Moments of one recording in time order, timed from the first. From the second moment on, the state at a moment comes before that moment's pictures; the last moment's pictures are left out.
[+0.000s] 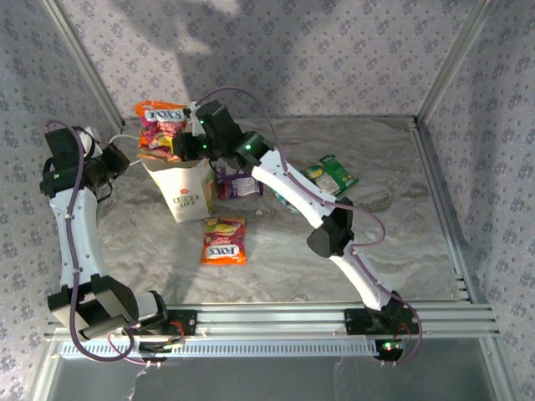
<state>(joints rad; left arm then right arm) 0.35 1.26 1.36 -0.84 0.37 -0.40 0.90 2.41 2.69 -0.67 -0.25 0.60</state>
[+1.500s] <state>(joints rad) 0.35 1.26 1.36 -0.84 0.38 -0.40 0.92 2.43 2.70 -0.74 -0.18 0.59</state>
